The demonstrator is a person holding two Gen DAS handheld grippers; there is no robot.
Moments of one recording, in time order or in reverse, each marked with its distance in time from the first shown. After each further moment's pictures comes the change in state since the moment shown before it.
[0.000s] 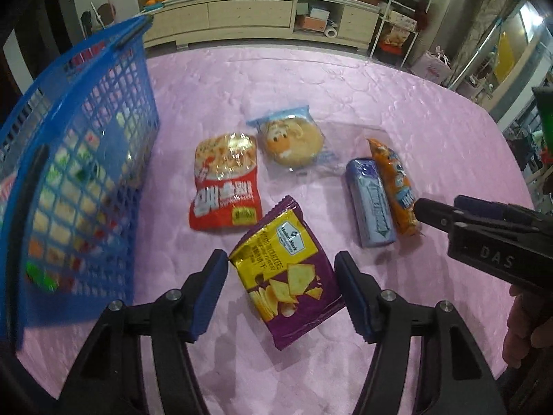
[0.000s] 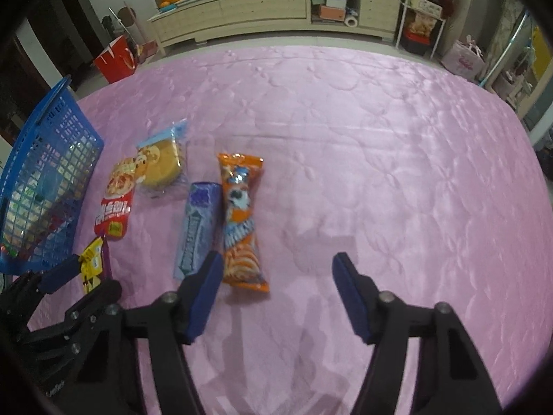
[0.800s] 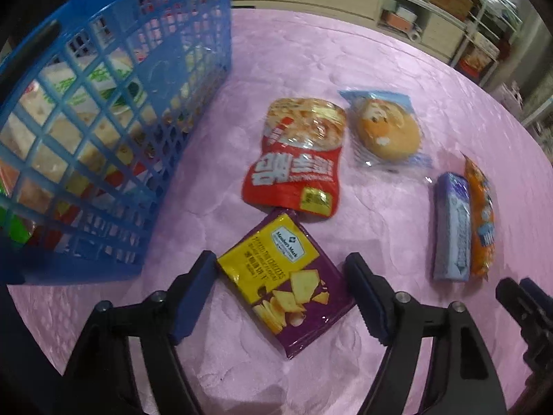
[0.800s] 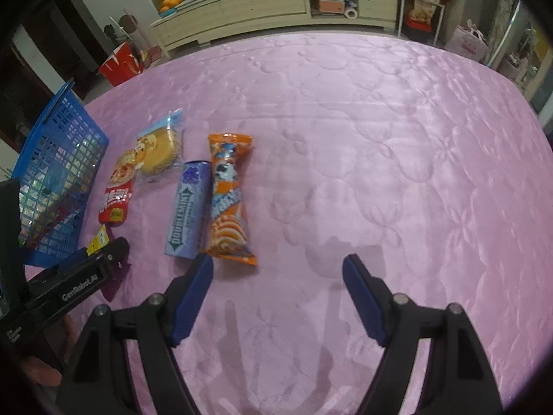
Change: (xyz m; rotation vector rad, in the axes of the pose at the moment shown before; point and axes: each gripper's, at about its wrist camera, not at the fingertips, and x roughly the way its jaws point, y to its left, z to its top) left arm 0.047 0.026 -0.008 -0.267 0.090 0.172; right arm 0.002 -0.022 -0.023 0.049 0.004 0.071
